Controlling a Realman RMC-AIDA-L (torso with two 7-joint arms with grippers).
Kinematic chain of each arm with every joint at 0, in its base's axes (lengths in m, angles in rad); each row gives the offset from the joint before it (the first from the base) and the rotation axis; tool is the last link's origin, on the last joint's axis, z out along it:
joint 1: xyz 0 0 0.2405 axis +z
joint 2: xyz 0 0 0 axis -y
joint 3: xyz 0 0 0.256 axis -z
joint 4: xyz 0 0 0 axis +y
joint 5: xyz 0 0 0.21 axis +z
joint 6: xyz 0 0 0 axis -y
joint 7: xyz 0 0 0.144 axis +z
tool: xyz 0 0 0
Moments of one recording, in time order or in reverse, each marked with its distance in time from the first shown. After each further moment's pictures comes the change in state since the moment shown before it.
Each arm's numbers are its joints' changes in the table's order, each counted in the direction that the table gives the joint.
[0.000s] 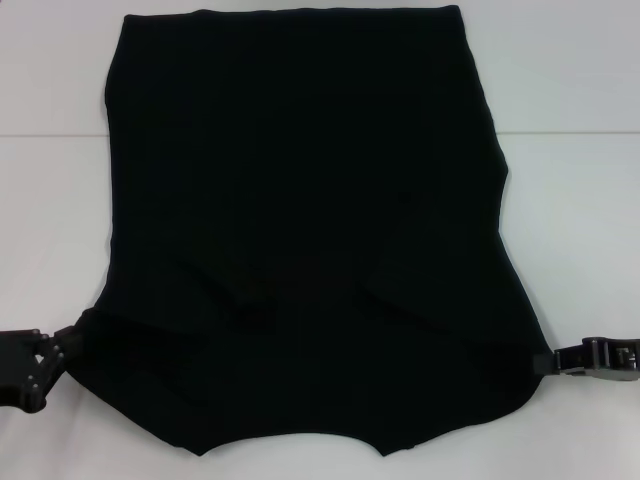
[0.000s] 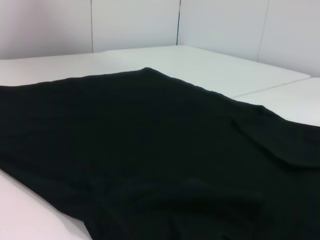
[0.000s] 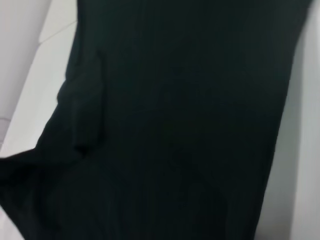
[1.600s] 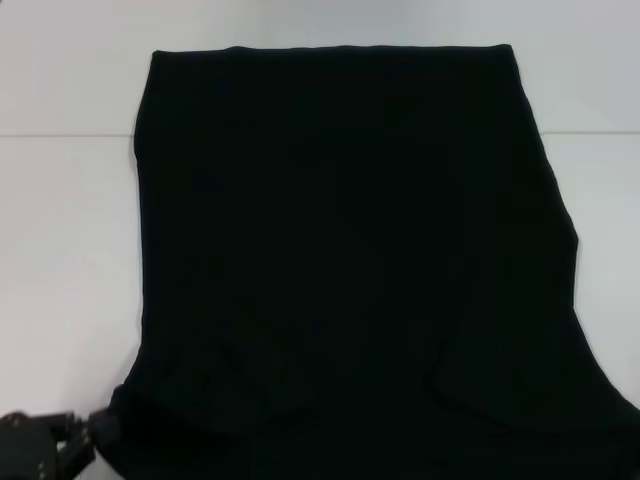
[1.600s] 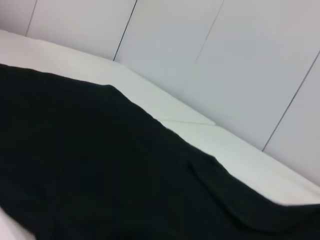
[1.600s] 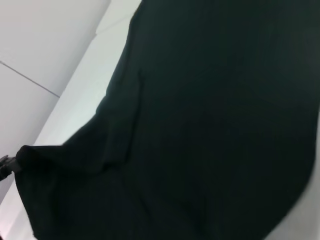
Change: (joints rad) left arm 0.076 0.006 0.089 -0.038 0.098 -0.334 -0.150; right arm -0.253 0.075 -0.193 -0.054 -0.026 0.304 -0.373
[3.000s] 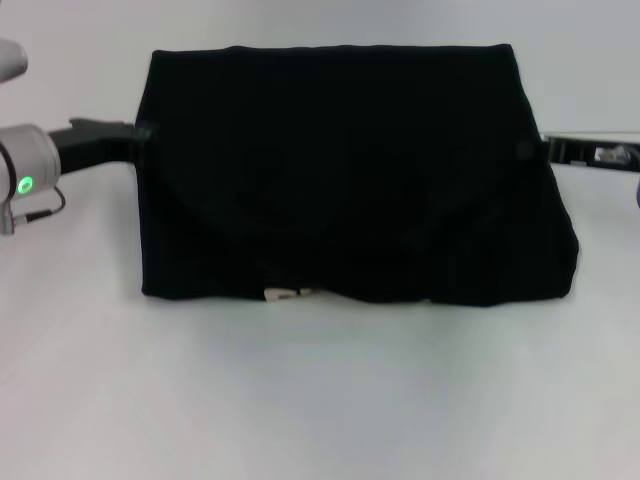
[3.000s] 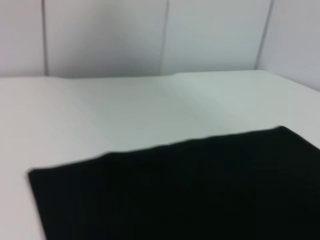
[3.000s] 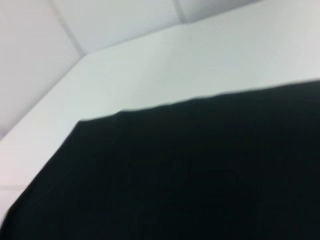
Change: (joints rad) left arm -0.582 -0.122 -0.144 -0.262 -0.021 0.974 -0.258; right arm 0.525 -0.118 -0.078 0.090 0.005 -0.787 0.133
